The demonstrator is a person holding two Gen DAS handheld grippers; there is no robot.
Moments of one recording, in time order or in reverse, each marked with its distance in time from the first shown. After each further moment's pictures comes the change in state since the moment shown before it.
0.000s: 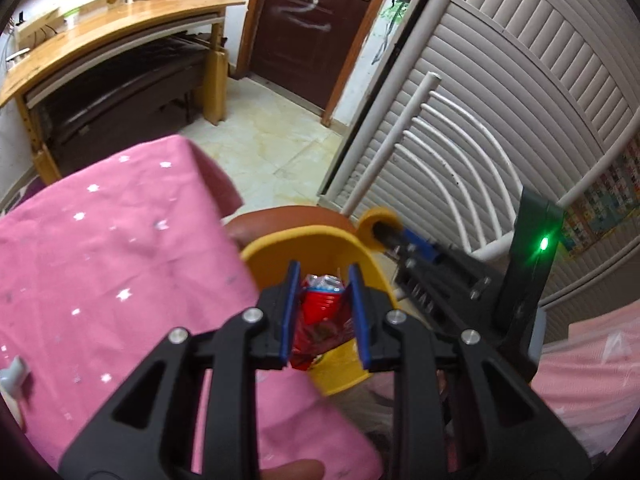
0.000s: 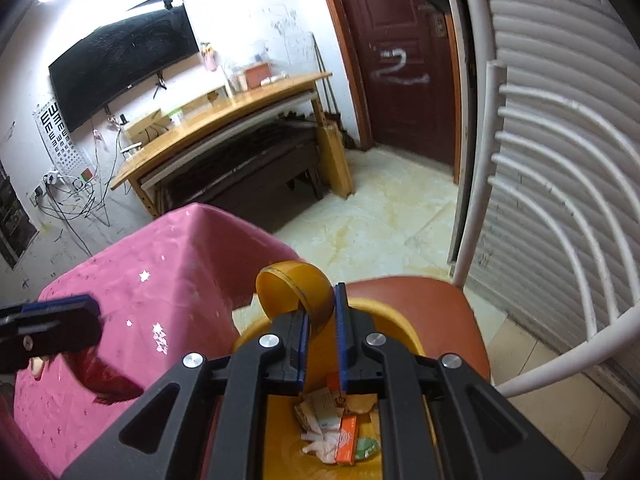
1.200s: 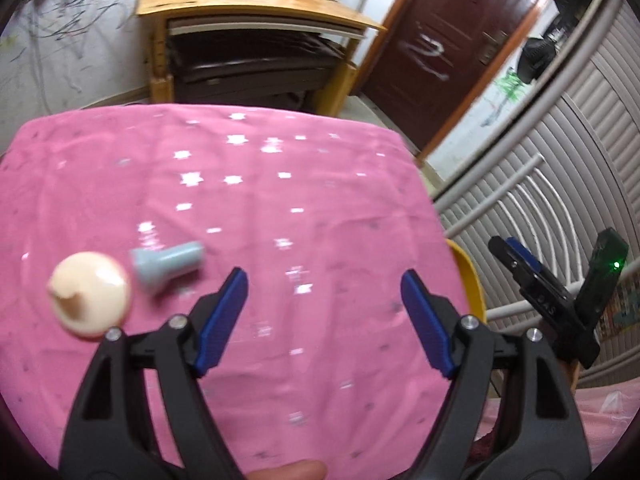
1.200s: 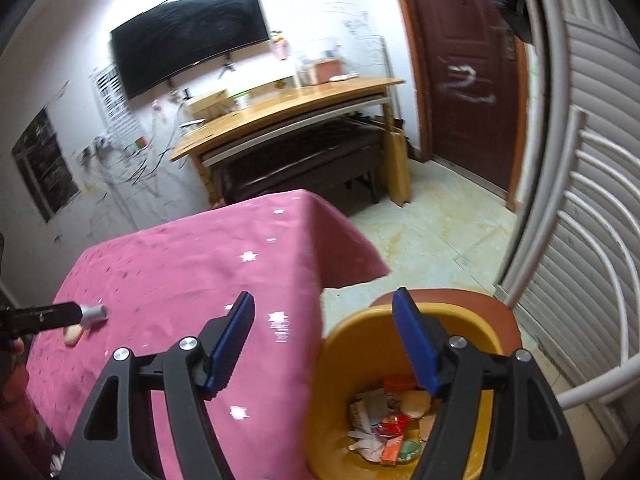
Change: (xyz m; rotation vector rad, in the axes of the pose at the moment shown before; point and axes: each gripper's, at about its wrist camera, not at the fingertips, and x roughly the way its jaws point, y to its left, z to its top) left arm -0.114 0.157 -0.087 -0.351 -0.119 0.216; right arm -0.015 0.102 -0.009 -0.183 -0.018 0.153
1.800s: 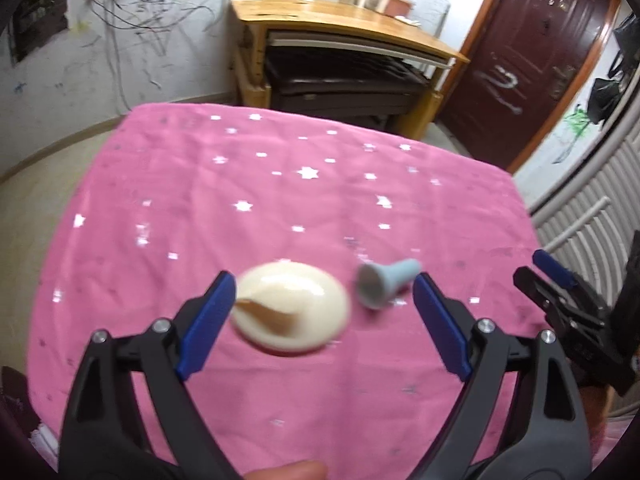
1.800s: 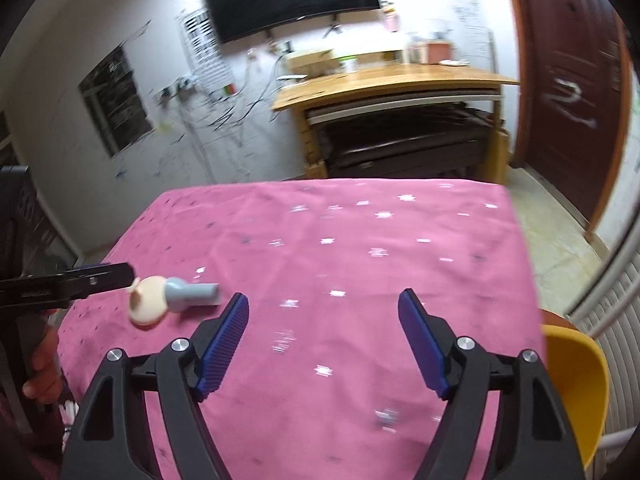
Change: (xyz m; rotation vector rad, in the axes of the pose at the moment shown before) left arm -0.045 0.118 -0.002 -0.094 -0.071 0.240; right arm 0.054 0.157 0.004 -0.205 0.118 0.241
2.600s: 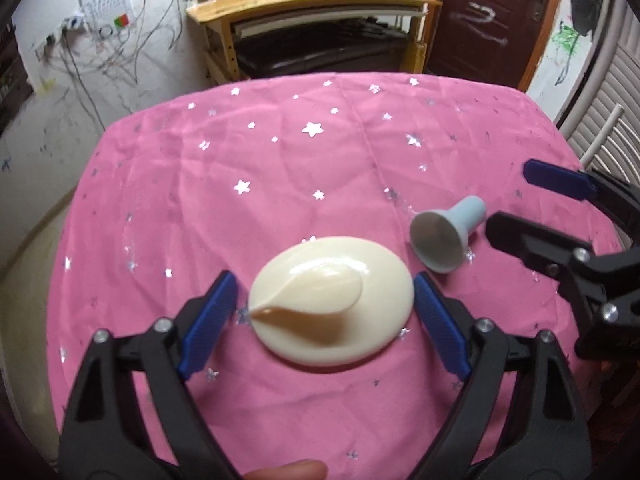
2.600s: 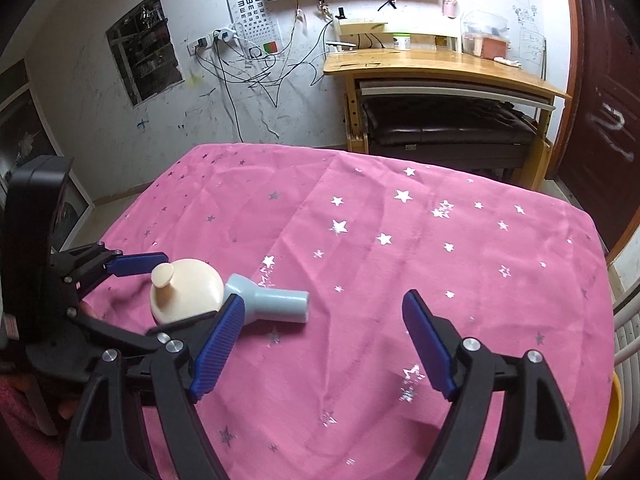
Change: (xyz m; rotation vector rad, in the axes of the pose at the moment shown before) left arm 0.042 0.000 -0.022 0.268 0.050 0.046; right arm 0.062 0.083 0.014 -0.131 0.110 0.038
